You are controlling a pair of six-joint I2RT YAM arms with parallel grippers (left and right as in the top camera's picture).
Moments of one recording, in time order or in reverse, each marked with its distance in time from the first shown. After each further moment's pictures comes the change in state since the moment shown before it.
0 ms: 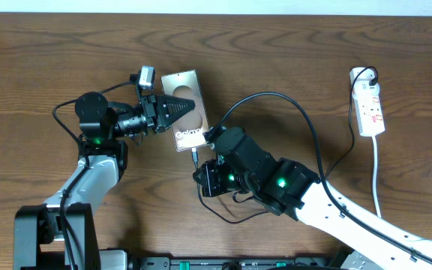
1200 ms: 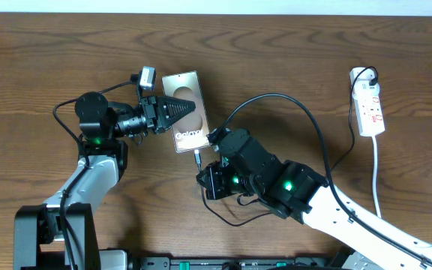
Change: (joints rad) left arm 0.000 0.000 0.000 0.000 0.016 0.006; right arm 0.000 -0.040 0.000 -0.047 0.005 -0.005
